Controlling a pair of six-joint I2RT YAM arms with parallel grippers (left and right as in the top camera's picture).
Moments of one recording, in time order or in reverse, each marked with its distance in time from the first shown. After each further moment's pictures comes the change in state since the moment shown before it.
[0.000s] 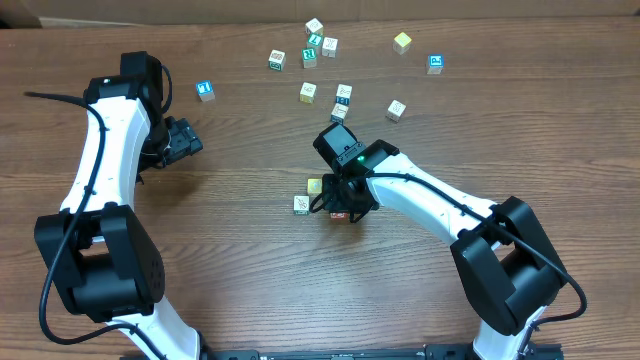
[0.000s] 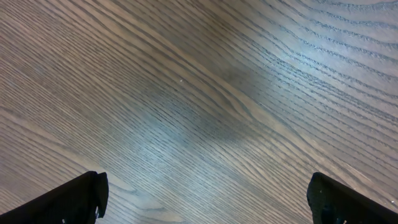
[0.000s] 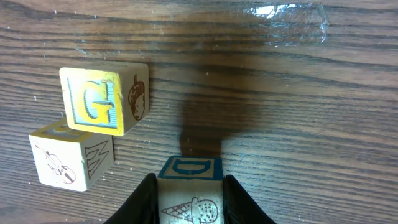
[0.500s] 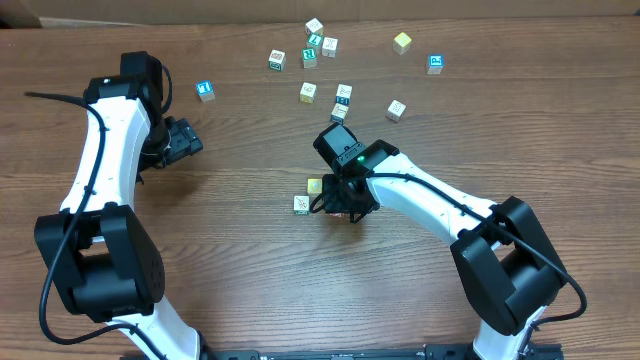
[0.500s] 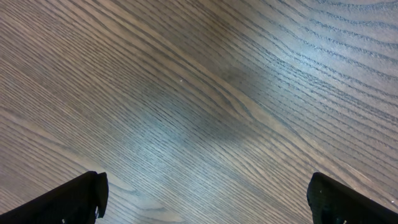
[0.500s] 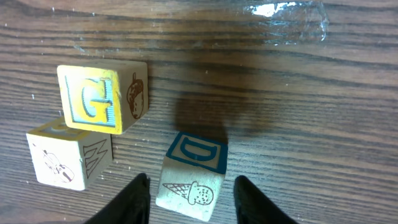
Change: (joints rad) left arm 0.000 0.000 0.000 0.000 0.000 0.000; right arm 0.000 0.000 -0.001 -0.002 0.000 -0.003
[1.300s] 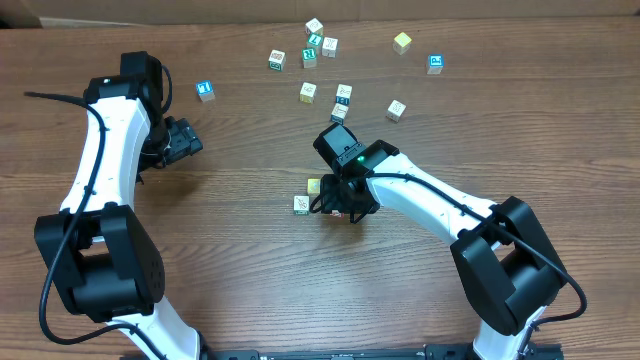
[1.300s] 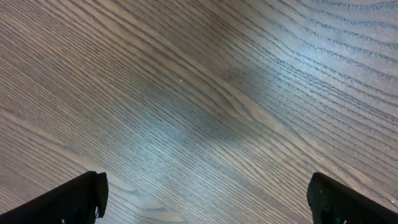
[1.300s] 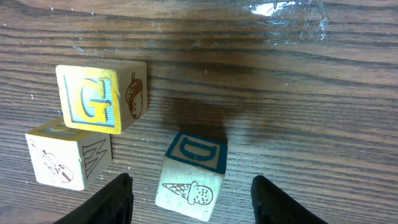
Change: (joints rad) left arm 0.000 0.000 0.000 0.000 0.000 0.000; right arm 0.000 0.000 -0.001 -0.001 0.000 0.000
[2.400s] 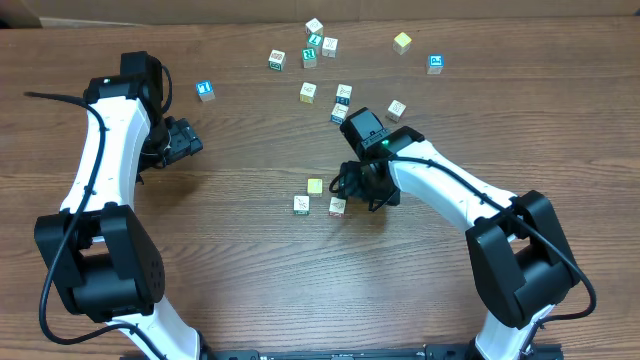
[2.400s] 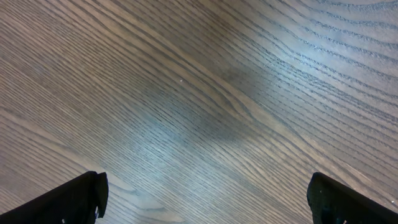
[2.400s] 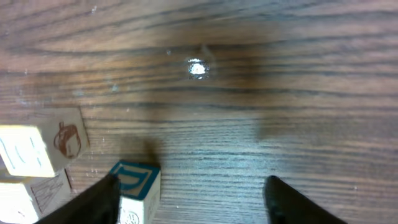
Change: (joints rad) left arm 0.000 0.000 0.000 0.000 0.000 0.000; right arm -0.119 -0.008 0.000 -0.036 0.001 0.006
